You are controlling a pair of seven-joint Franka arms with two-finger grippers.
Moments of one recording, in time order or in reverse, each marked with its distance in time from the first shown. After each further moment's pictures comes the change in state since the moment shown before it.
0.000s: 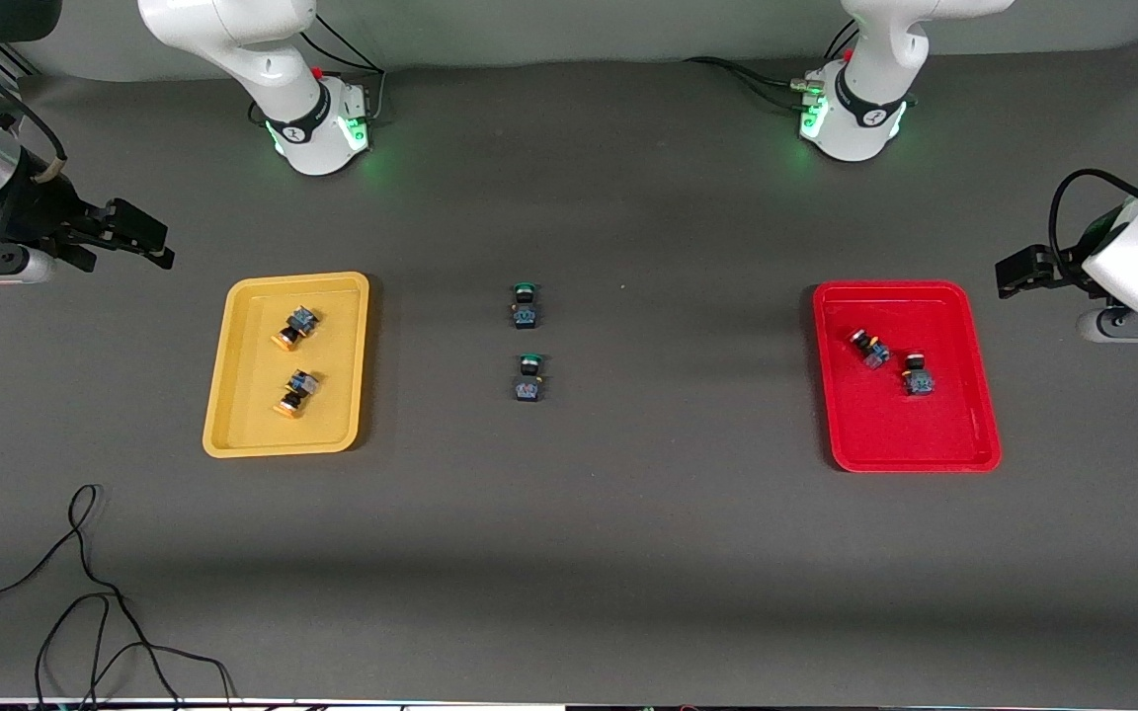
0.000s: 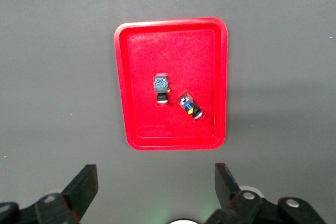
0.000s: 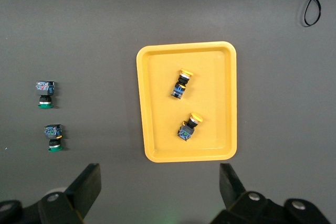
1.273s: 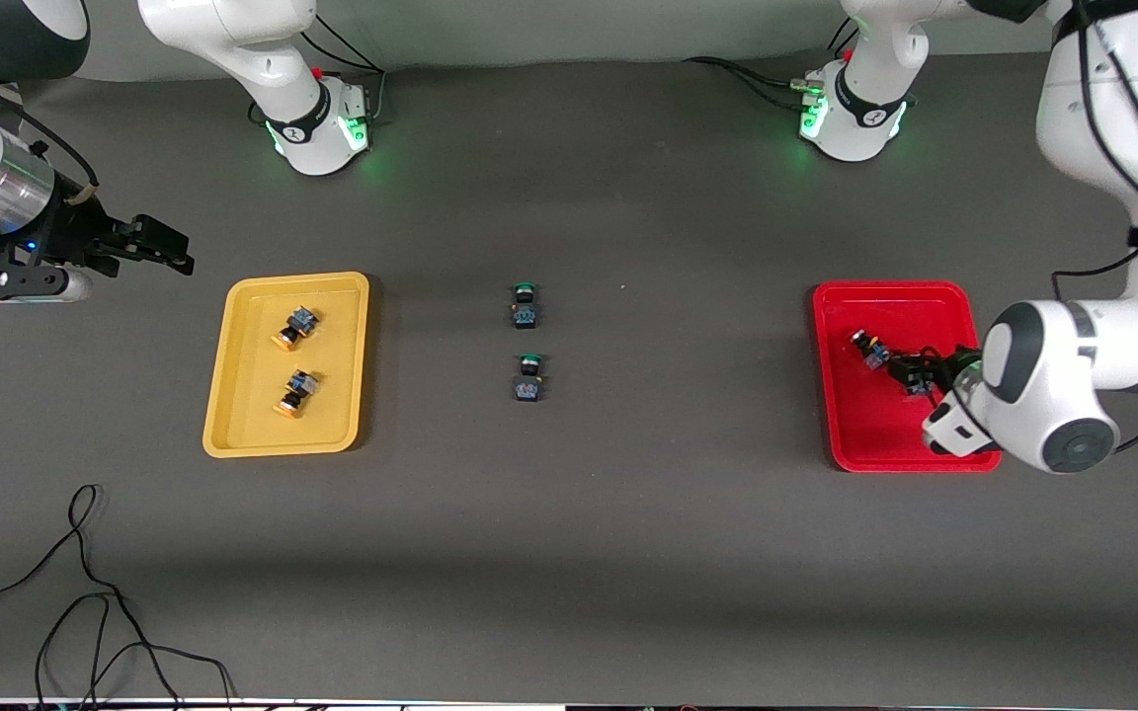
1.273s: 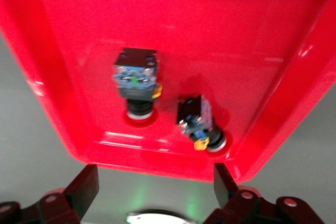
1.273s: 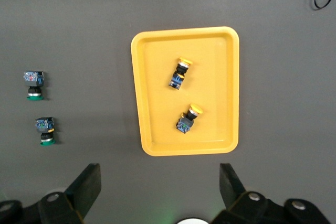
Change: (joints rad) left arm 0.035 0.570 -0.014 -0.007 -0.034 0.070 -0.183; right arm 0.000 0.007 -0.005 -0.061 0.000 0.021 0.000
